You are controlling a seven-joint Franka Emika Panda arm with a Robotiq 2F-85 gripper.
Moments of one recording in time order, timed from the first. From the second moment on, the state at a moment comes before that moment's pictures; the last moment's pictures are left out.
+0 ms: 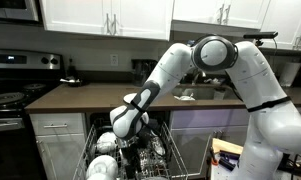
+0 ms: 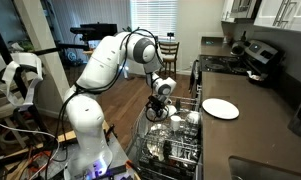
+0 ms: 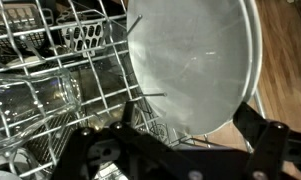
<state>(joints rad) 0.05 0.66 0.18 -2.01 0.18 2.20 -0.28</state>
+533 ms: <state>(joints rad) 0.06 0.66 0.18 -2.01 0.18 2.19 -0.26</state>
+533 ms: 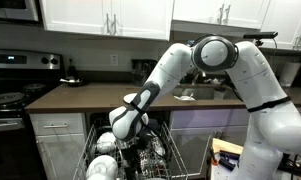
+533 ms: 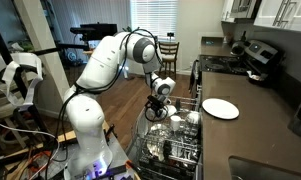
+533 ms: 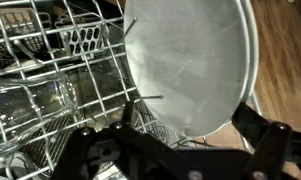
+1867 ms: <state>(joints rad) 0.10 0.59 0.16 -2.08 0.18 2.19 -0.13</state>
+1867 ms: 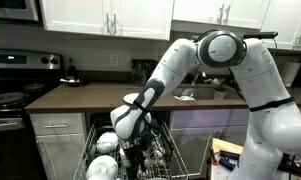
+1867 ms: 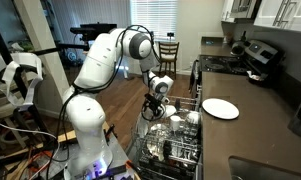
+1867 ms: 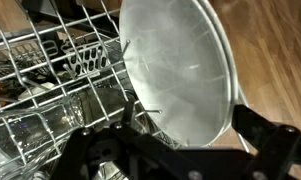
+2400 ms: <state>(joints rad) 0.12 0.55 0.16 -2.13 0.18 2.19 -0.12</state>
